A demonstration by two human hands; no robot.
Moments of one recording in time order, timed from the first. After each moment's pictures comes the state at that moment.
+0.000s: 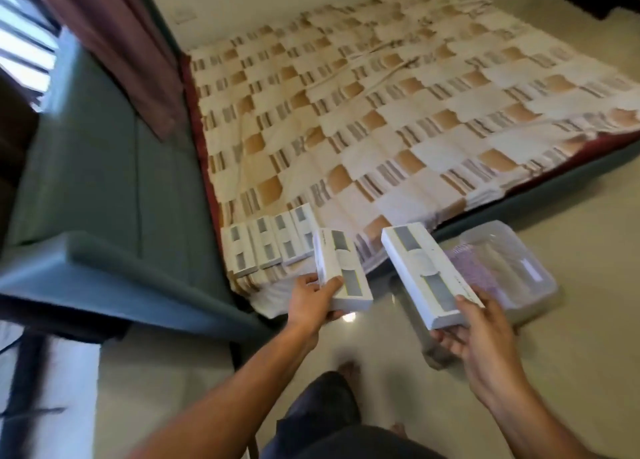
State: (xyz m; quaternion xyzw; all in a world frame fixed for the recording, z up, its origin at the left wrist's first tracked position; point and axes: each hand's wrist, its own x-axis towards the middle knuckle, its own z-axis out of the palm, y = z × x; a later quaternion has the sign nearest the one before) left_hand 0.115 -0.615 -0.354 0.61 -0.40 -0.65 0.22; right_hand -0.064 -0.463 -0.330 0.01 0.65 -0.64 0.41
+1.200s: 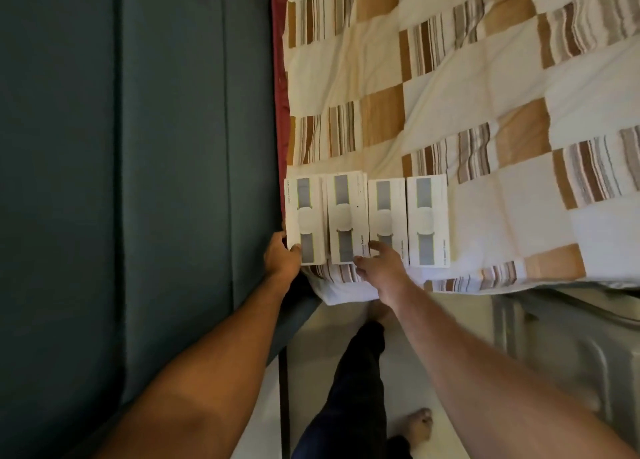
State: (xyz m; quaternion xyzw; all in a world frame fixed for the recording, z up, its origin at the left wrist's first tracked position) left_hand 0.290 -0.939 -0.645 0.85 -0.32 -0.41 0.06; right_hand 0.098 -0.907 -0.662 -0.09 0.72 -0.19 0.67
